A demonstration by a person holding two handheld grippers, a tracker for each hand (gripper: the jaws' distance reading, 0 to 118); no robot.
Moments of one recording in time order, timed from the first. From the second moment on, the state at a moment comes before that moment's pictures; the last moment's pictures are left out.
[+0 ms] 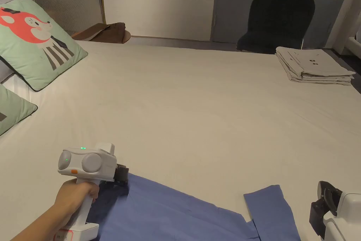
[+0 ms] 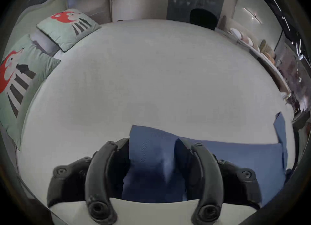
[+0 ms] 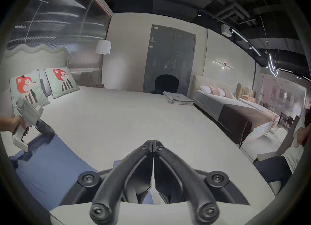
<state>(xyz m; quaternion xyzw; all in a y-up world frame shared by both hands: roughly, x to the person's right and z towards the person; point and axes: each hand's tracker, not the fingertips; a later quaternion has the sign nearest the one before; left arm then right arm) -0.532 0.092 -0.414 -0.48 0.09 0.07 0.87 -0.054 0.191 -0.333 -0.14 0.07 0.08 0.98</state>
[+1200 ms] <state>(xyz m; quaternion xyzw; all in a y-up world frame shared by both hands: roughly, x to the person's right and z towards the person) -0.514 0.182 -0.324 -0.37 0.07 0.04 0.93 -0.047 0.102 -0.364 -0.42 0.06 0.07 0.90</state>
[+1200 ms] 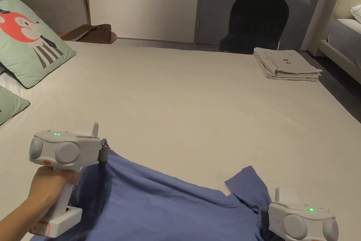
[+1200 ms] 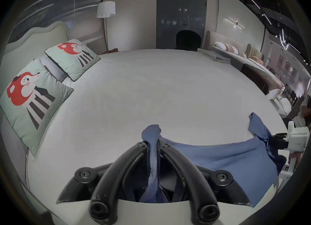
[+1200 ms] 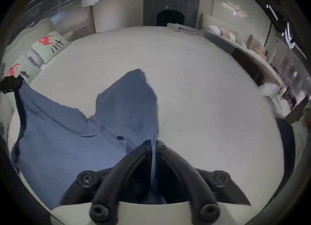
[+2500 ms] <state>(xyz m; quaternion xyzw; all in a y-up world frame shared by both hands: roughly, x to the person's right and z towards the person) -0.558 0.481 -0.349 -0.03 0.17 0.06 0.98 -0.086 0.482 -0.449 0.05 0.10 0.05 0.99</state>
